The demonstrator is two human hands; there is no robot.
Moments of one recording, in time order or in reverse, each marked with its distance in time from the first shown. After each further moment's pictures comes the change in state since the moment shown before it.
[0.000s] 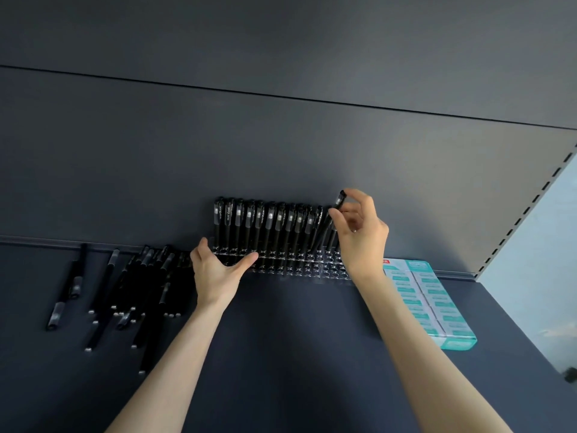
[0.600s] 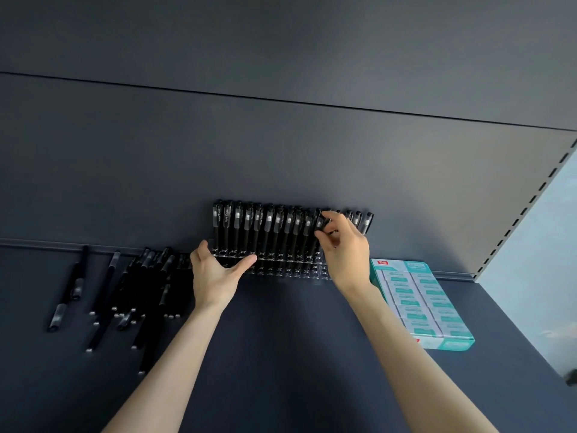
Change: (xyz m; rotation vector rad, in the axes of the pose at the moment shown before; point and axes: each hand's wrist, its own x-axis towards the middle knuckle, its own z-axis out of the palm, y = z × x) left_hand -0.005 0.006 -0.004 0.075 0.015 0.017; right_hand -0.018 0.018 0.010 -0.234 -0.158 -0.037
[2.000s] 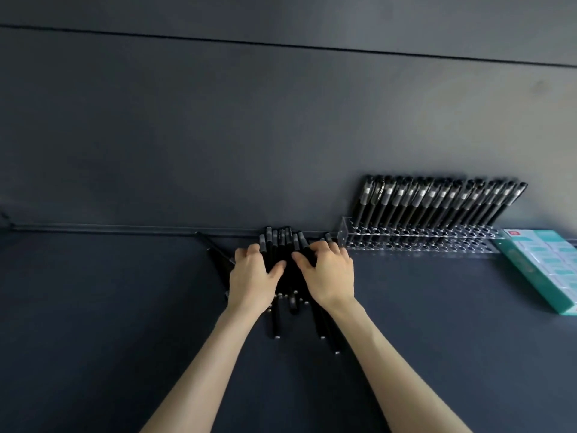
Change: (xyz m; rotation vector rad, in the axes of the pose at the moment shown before) left_hand 0.068 -0.088 -0.178 0.385 -0.303 0.065; right_hand -0.089 -0.172 0.215 -0.359 -0.386 0.349
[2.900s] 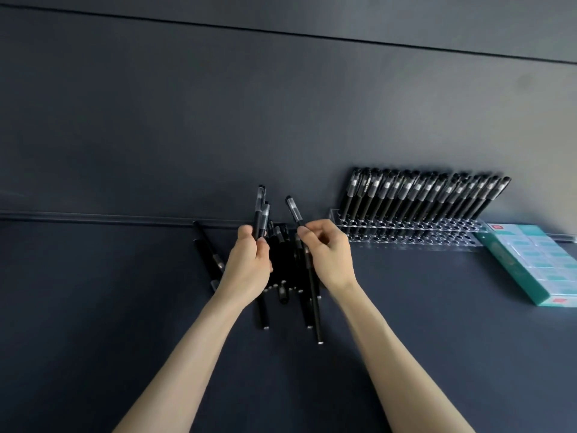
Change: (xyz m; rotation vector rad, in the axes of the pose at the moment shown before) left_hand -0.011 0.017 -0.001 -0.399 -0.039 0.076; right_hand 0.002 0.009 -0.031 0.763 0.012 0.033
